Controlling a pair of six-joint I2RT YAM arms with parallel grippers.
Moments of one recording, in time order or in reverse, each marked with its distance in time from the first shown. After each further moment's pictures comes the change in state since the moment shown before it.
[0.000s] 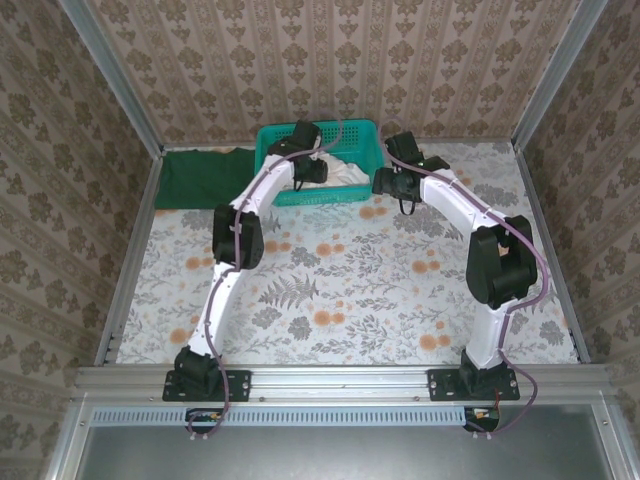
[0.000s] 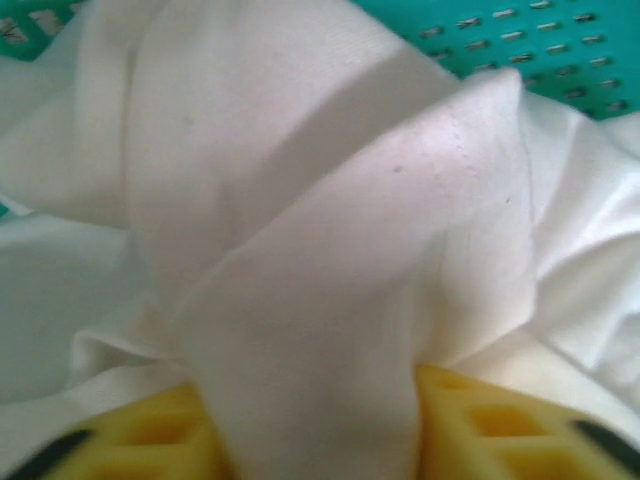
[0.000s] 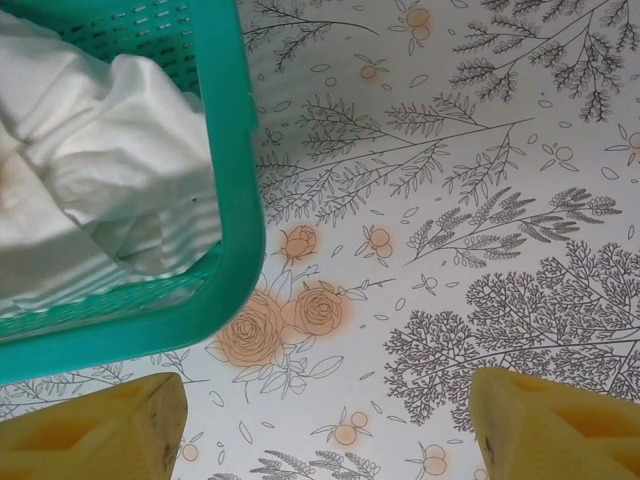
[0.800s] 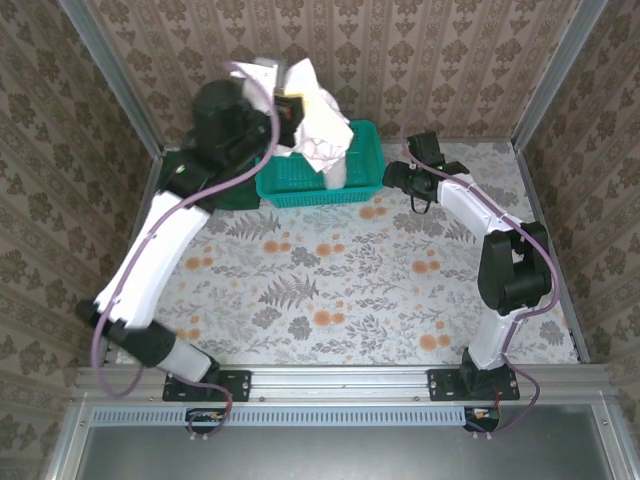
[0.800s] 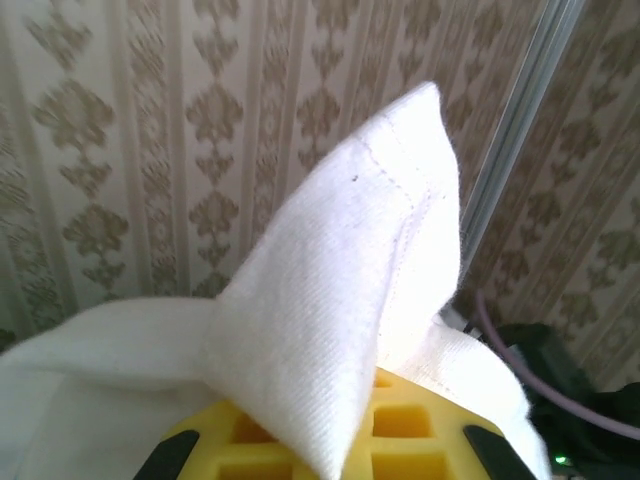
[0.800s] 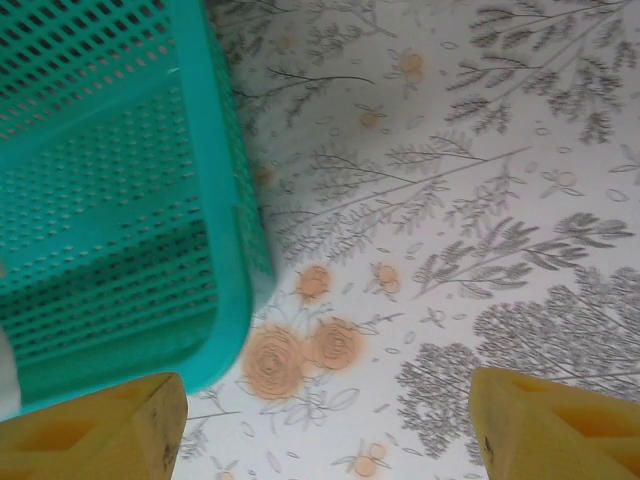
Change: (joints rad) left arm -0.153 -1.257 -0.735 0.407 -0.020 0.020; right arm -0.080 -0.075 -0.113 0.166 -0.148 0.056
